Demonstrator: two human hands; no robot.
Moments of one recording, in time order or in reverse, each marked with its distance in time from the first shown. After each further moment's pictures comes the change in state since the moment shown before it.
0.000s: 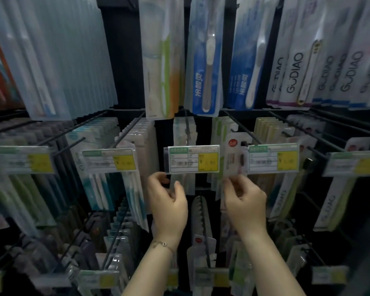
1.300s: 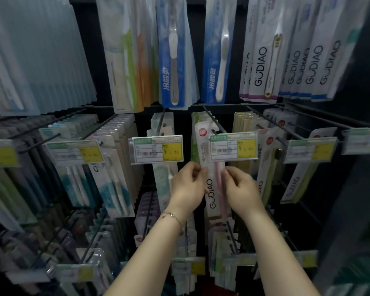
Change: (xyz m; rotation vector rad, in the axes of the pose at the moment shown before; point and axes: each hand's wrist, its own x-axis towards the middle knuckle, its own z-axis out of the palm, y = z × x) left_hand -0.012 0.034 0.067 -0.004 -0.532 -0.122; right_hand 0.027 0.038 -0.046 -0.008 -0.197 0.057
